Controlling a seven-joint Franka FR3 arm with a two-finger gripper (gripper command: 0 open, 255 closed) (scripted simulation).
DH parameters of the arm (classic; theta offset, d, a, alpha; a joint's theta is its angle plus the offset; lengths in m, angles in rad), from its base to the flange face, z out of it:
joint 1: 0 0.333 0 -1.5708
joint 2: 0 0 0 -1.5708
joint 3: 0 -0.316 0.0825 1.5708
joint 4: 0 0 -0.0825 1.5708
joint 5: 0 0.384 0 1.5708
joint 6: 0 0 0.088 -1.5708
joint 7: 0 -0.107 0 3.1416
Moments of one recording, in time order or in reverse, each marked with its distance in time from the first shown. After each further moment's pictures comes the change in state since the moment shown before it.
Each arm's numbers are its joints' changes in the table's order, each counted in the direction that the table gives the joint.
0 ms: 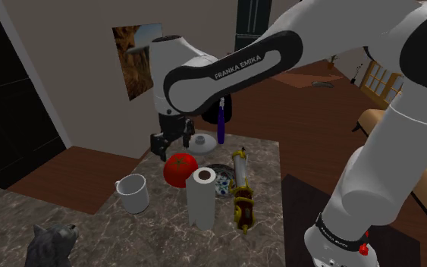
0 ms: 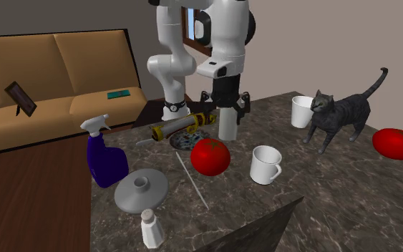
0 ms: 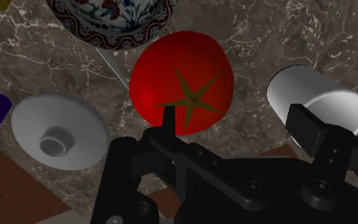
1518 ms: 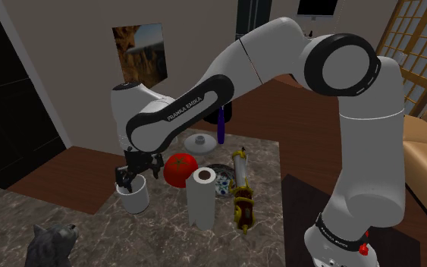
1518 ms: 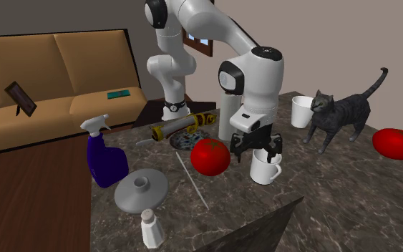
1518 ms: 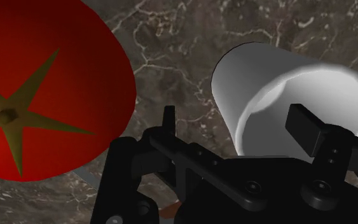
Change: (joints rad) arm 0.104 0.447 -0.019 -0.270 -0.127 0.122 -0.235
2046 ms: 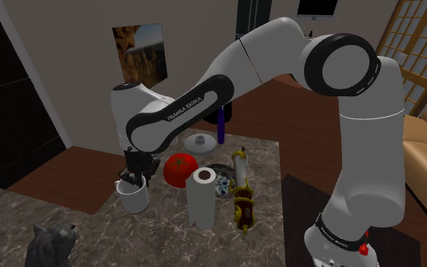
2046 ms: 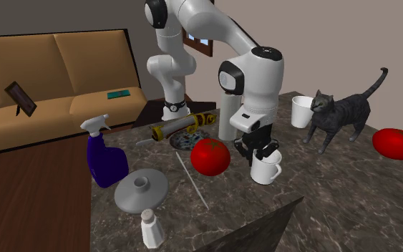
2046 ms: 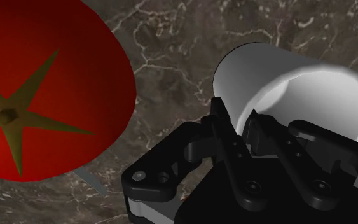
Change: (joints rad) arm 0.000 0.000 0.000 0.000 0.000 0.000 0.000
